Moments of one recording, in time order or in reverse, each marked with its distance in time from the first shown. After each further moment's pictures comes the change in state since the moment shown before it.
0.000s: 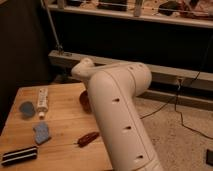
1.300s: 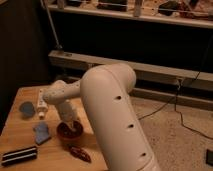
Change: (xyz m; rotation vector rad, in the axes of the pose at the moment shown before) arm 0.096 0.242 -0.047 -0.182 0.012 -0.700
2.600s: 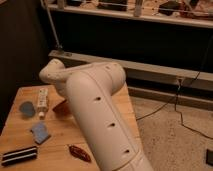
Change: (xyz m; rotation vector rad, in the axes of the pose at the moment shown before) arm -0.067 -0.165 -0.066 0.150 -0.230 0.325
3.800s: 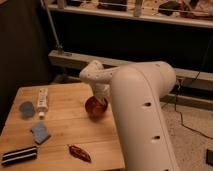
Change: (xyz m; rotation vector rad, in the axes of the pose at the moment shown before) arm 0.173 -0.100 0.022 0.058 0.180 0.202
